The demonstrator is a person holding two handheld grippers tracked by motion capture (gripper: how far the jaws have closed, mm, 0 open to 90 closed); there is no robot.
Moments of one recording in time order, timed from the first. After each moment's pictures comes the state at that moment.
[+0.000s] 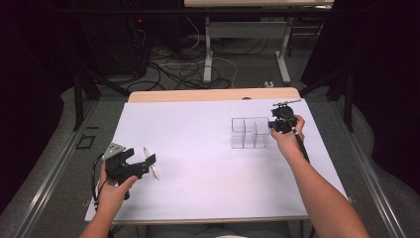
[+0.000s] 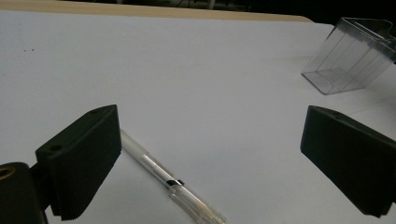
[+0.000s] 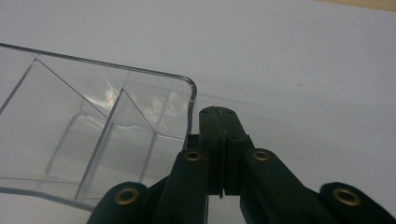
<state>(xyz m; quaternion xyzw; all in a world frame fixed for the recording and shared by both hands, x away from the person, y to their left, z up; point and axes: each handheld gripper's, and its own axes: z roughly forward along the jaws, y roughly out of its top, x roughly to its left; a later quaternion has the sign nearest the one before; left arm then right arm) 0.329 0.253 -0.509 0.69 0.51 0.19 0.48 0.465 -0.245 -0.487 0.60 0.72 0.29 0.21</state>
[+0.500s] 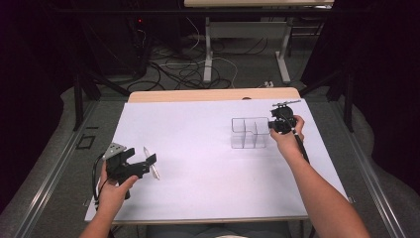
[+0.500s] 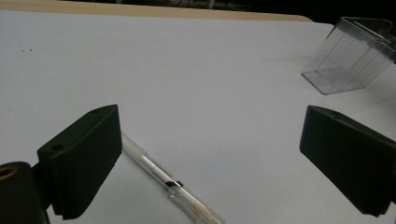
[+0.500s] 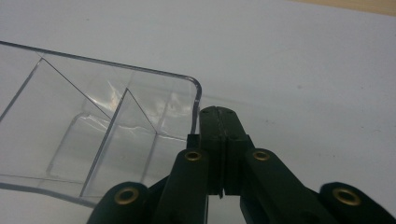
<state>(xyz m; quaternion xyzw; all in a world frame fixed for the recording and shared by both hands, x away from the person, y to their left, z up) 0.330 0.253 -0.509 0.69 0.51 0.19 0.48 0.463 -0.243 -0.486 0.59 0.72 0.29 0.22</state>
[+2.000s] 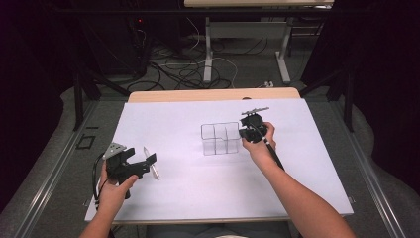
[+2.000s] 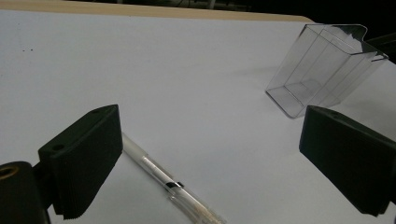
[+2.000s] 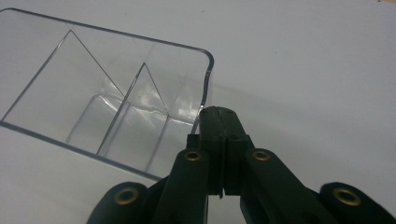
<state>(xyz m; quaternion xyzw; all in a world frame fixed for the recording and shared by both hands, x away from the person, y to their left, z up) 0.331 0.253 -0.509 0.69 0.51 0.18 0.48 0.437 -0.152 -0.488 0.54 0.76 0.32 0.19</state>
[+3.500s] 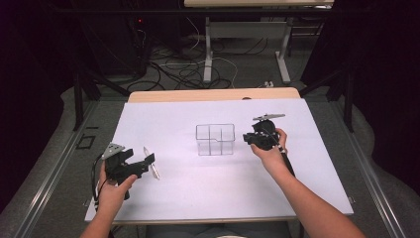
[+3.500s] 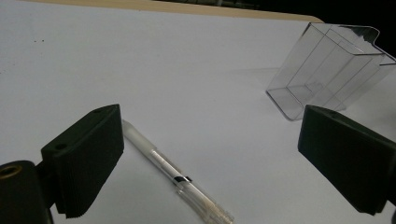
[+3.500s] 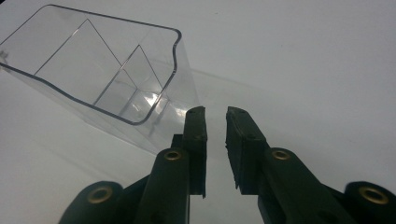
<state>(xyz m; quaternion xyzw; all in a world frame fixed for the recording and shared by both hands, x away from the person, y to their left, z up) 0.331 0.257 -0.512 0.68 0.53 0.18 0.47 0.411 -0.186 -0.486 0.52 0.75 0.38 0.16</state>
